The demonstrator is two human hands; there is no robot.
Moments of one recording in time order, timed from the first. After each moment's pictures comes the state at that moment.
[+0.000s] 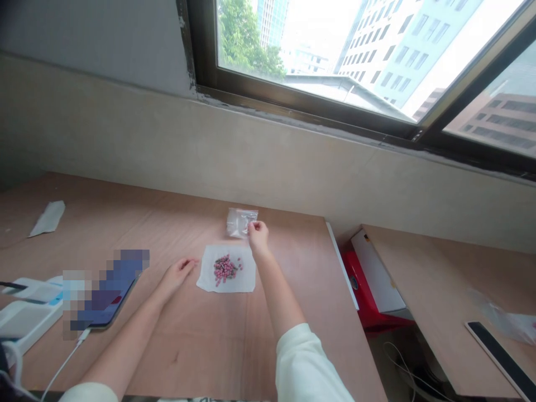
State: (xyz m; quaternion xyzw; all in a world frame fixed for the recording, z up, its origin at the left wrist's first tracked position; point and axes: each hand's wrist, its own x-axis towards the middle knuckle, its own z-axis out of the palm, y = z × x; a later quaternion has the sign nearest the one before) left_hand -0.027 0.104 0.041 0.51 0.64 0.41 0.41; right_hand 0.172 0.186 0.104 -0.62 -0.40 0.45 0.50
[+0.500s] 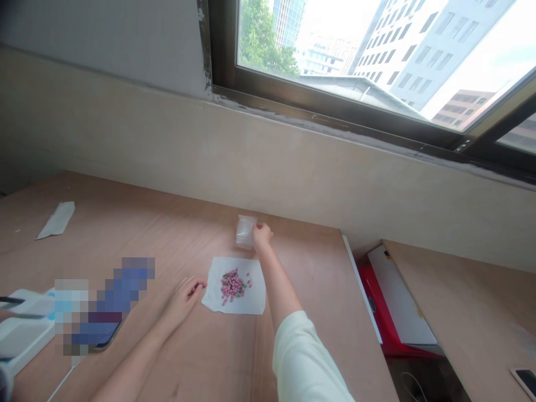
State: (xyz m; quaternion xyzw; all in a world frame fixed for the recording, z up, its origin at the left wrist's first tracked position) left_hand -0.031 0.089 0.023 0.67 0.62 0.32 0.25; right_hand 0.154 0.264 0.060 -0.74 -0.49 0.29 0.36
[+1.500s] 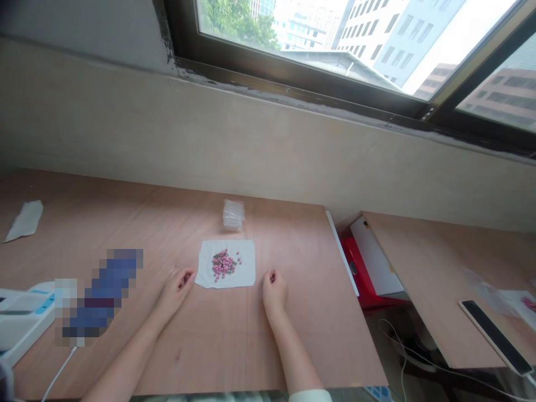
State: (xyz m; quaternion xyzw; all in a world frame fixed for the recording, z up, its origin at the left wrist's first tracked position) left_hand -0.023 0.070 0.020 0.68 0.62 0.31 0.24; right_hand 0.223 0.063 0.031 -0.80 -0.48 0.20 0.30
